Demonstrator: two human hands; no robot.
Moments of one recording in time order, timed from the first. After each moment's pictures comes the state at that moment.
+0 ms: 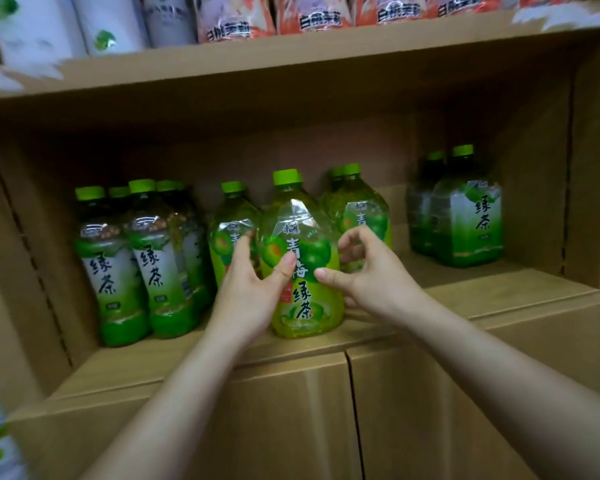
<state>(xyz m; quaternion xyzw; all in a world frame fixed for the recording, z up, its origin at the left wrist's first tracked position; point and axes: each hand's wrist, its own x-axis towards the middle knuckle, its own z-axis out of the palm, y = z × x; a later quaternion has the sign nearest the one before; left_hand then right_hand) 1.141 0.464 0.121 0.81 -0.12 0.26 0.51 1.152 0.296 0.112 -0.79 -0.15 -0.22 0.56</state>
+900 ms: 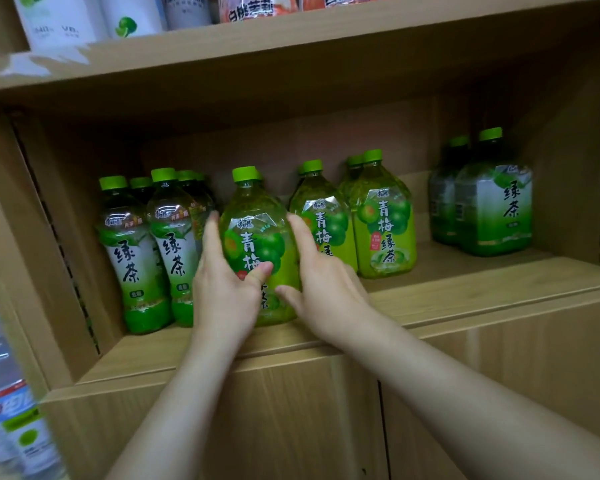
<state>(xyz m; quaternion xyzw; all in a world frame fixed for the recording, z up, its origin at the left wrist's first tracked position) 1.146 0.508 0.106 0.81 -0.06 0.43 0.40 1.147 0.375 0.102 -0.89 -0.19 -0.32 0.27</state>
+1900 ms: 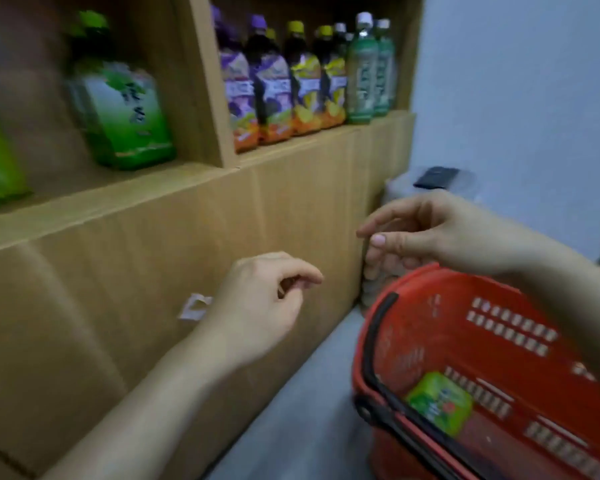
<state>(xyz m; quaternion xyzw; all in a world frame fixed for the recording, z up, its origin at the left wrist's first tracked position) 1.011 0.174 -0.010 0.73 -0.57 0.08 0.37 0.866 -0.013 0.043 -0.89 0.09 -0.14 0.43</state>
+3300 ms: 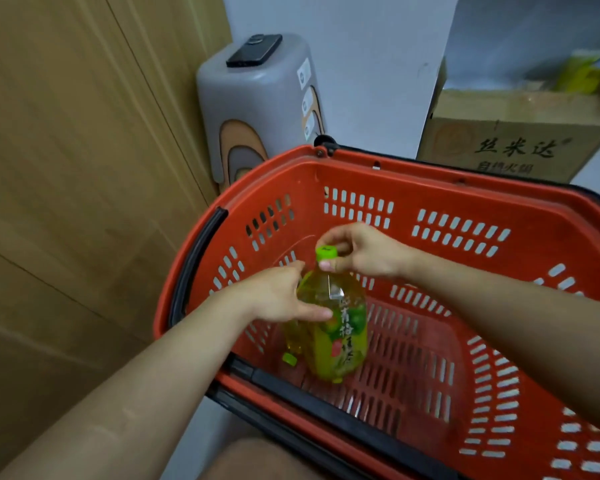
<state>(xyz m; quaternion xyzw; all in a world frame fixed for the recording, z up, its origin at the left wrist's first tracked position) 0.887 -0.039 -0.166 0.71 -0.61 -0.35 -0.04 0.736 -0.150 -0.192 -0.78 0.31 -0.10 0.54</state>
